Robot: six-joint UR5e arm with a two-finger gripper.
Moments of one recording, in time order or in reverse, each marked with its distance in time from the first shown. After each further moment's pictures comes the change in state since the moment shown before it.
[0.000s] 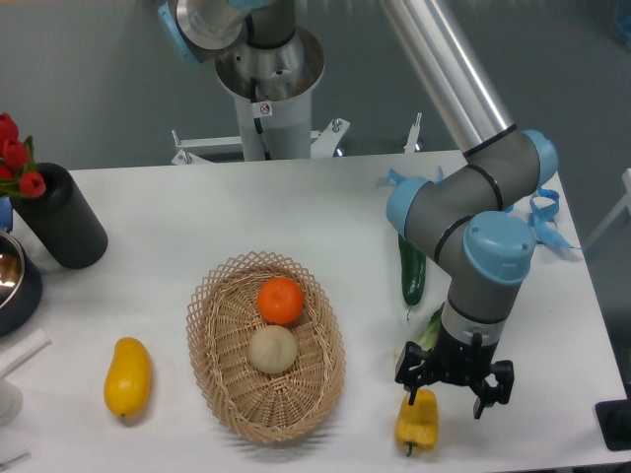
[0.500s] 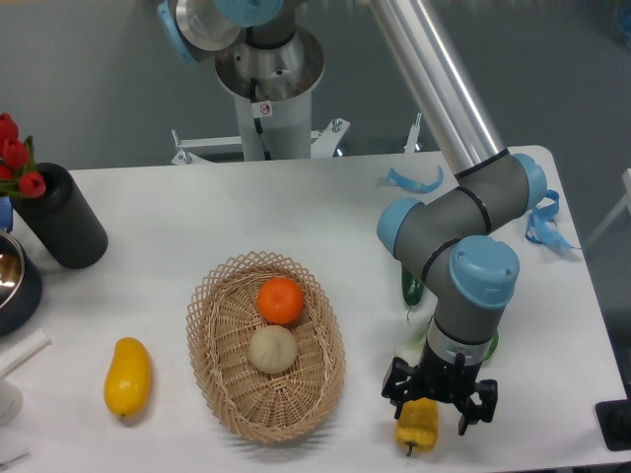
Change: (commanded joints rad) arm -0.014 -0.020 -0.021 0.008 0.003 0.046
